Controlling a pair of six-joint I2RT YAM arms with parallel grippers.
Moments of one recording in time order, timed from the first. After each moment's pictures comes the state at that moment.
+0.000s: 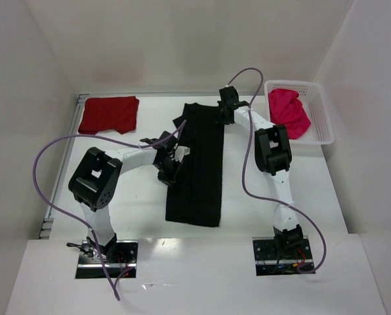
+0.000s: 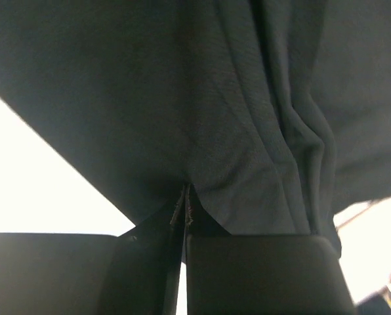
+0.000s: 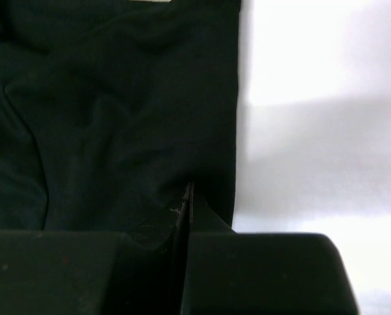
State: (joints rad) left arm -0.51 1.84 1.13 -0.62 0.33 -0.16; right arm 0.31 2.42 1.98 -0.42 0.09 0.41
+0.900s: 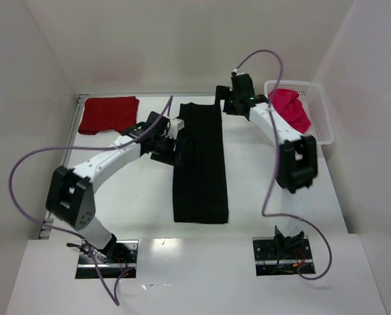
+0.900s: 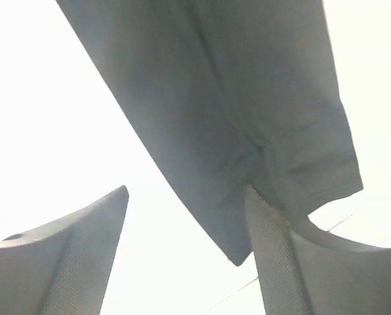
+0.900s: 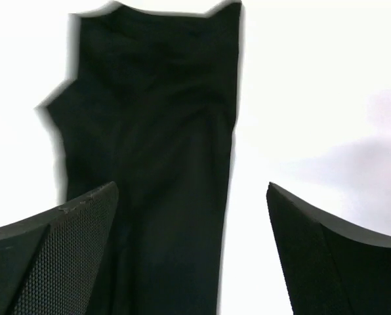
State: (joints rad) left arm -0.49 1.66 1.27 -0.67 0.25 -0.18; right arm 0.31 2.11 1.83 -0.45 0.04 0.34
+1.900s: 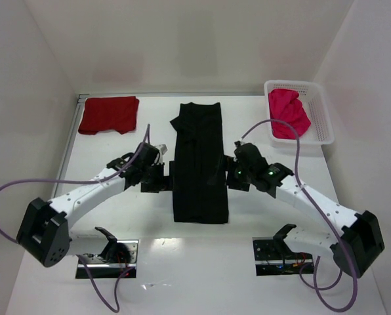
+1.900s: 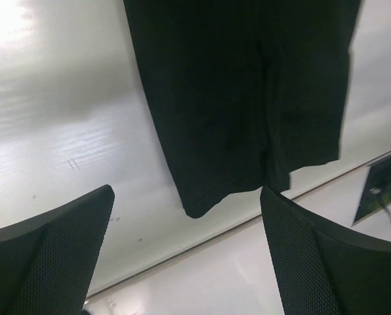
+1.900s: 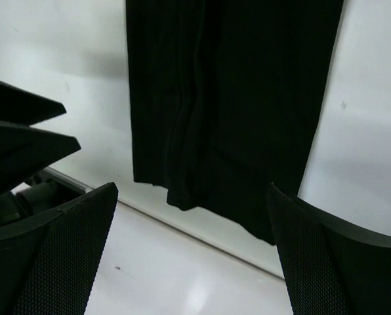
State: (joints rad) left arm -0.55 1.24 0.83 -0.57 0.21 -0.59; right arm 0.62 1.09 0.80 -0.51 -0.11 0.77
